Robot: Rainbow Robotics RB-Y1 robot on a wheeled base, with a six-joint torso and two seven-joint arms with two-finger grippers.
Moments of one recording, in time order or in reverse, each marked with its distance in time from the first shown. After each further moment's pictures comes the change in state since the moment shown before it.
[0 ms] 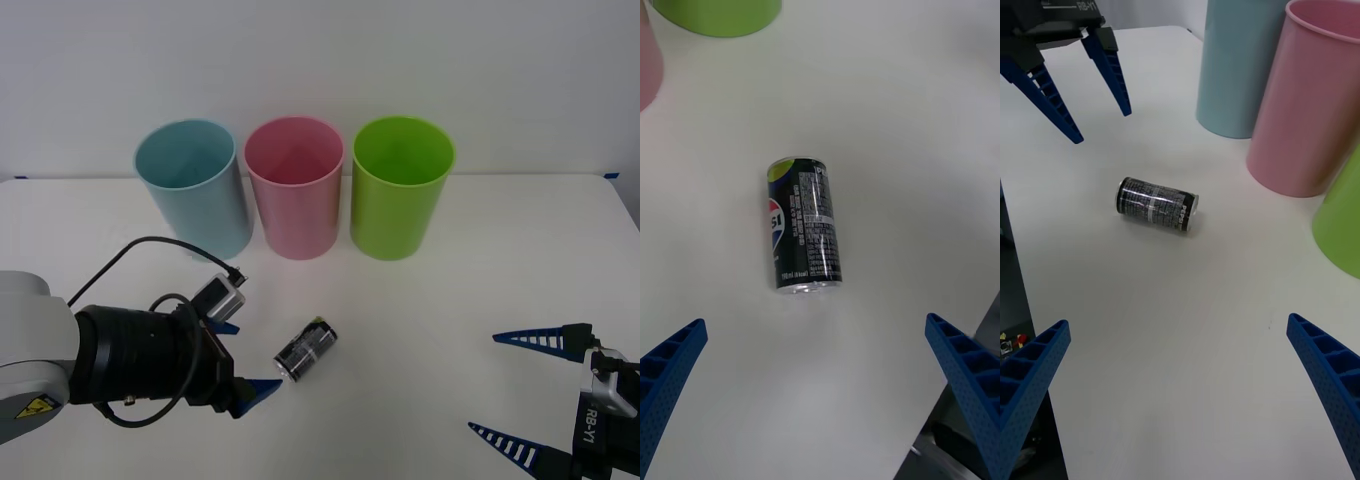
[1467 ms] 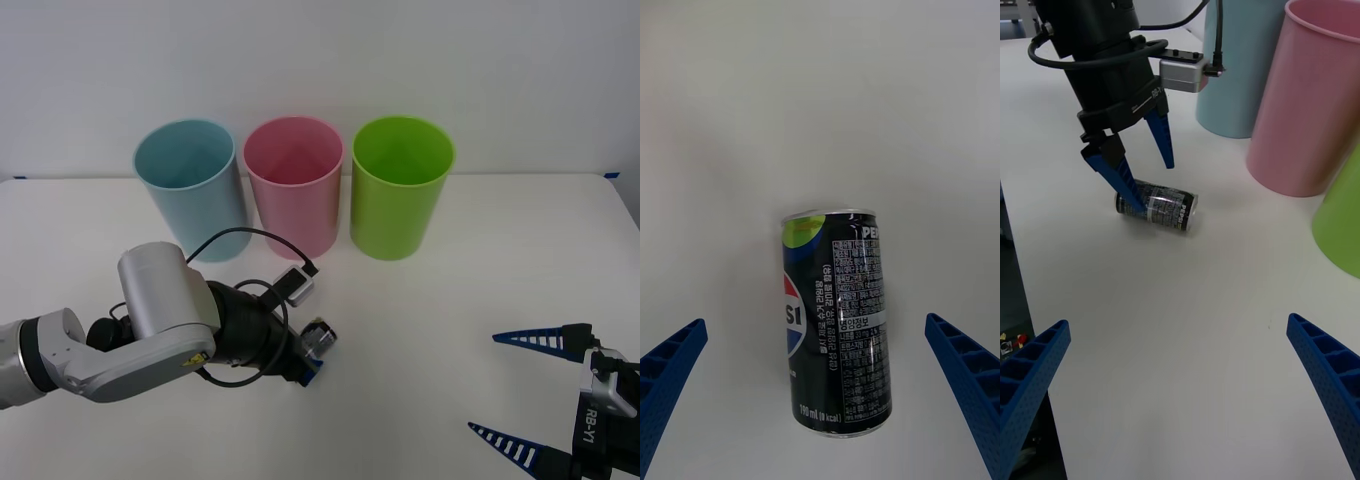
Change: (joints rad) right arm 0.000 0.000 0.000 0.000 0.000 0.000 0.000; left arm -0.294 -0.380 -0.207 0.342 -0.200 -0.251 0.164
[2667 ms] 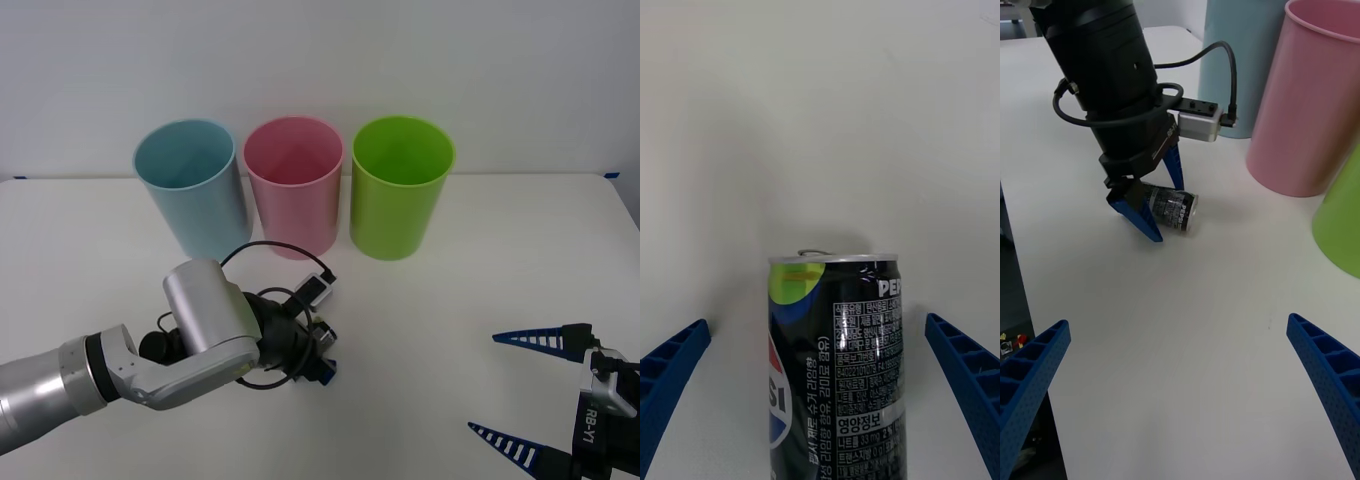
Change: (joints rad) right arm 0.000 0.000 0.000 0.000 0.000 0.000 0.000; left arm 0.024 -0.178 0.000 0.178 -0.165 -0.013 0.007
